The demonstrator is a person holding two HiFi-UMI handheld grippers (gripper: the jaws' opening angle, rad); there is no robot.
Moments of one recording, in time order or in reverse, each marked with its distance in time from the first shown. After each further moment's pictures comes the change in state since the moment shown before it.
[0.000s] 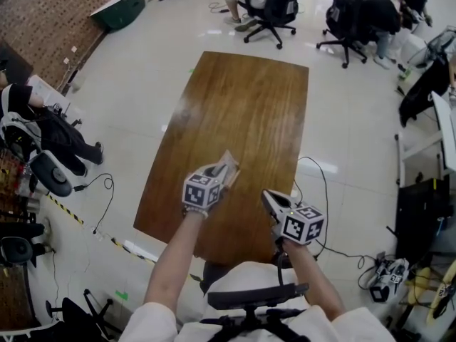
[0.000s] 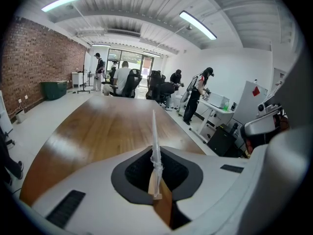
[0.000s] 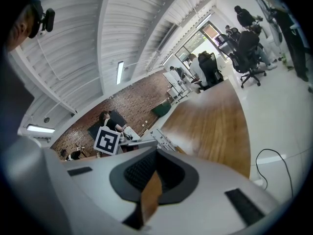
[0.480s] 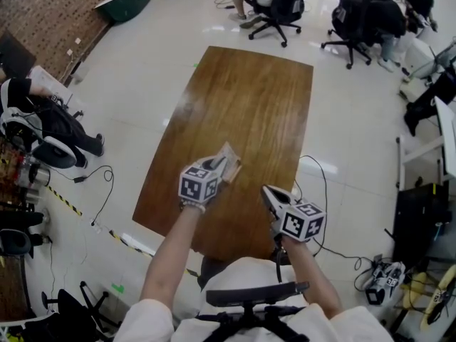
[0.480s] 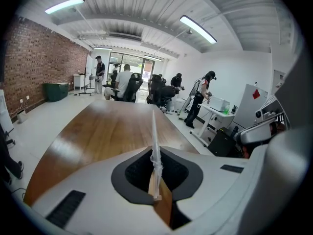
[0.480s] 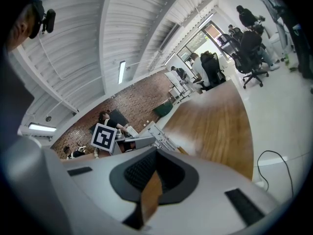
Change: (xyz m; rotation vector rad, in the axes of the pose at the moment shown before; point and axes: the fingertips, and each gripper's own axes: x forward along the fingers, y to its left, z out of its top) left arm -0.014 0.001 0.017 -0.009 -0.034 0.006; right arm 0.004 0.006 0.005 -0.014 0.002 0.019
